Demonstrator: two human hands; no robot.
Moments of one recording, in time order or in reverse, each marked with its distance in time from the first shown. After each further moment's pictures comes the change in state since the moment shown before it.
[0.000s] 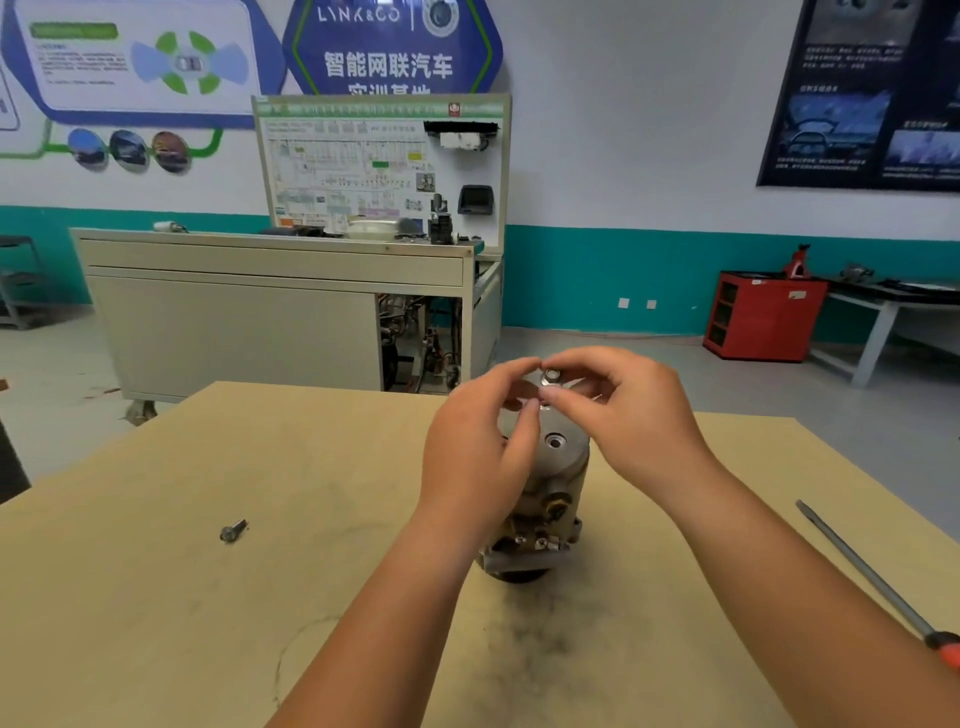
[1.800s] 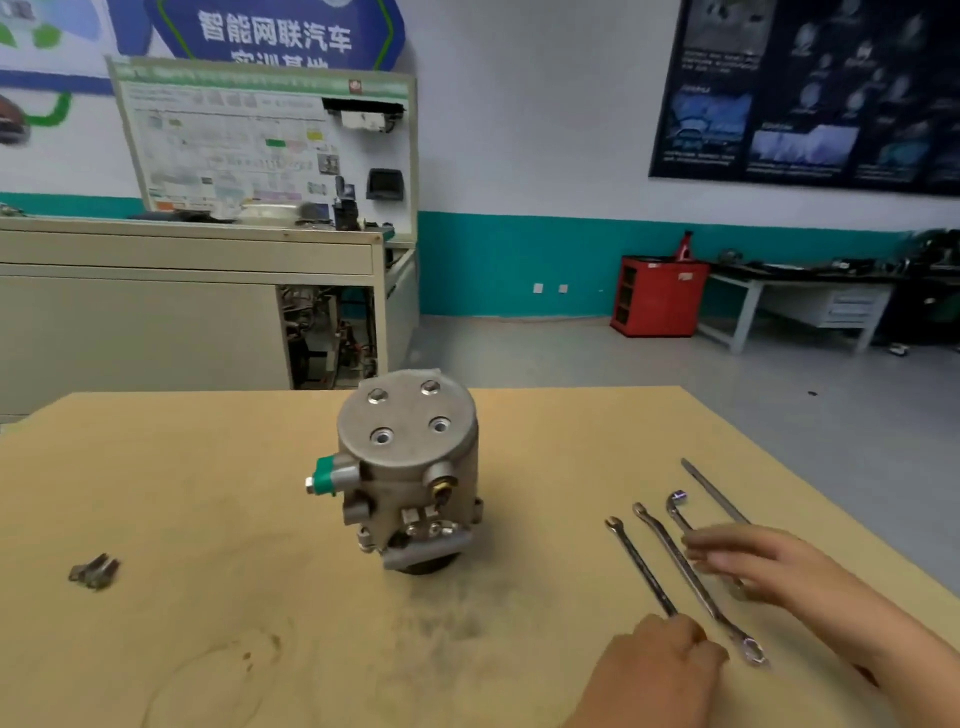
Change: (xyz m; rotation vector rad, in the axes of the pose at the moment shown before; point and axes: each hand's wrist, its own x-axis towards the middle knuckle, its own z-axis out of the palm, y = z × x) left_hand -0.145 0.045 0.165 0.118 -1.020 0.227; right_hand -0.148 0.132 -0.136 0.069 -0.243 0.796
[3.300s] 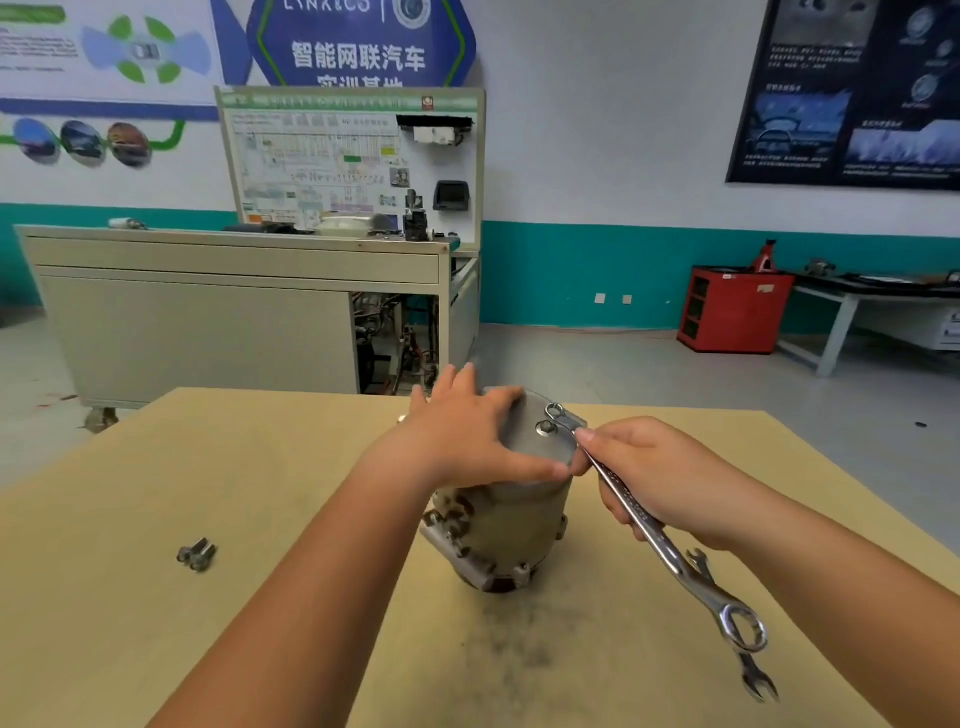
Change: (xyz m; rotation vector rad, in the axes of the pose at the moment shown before) left_hand -0.045 -0.118 -0.230 0.271 0.054 -0.577; right_hand 0.030 -0.176 0.097 -0.080 -0.175 -0.221
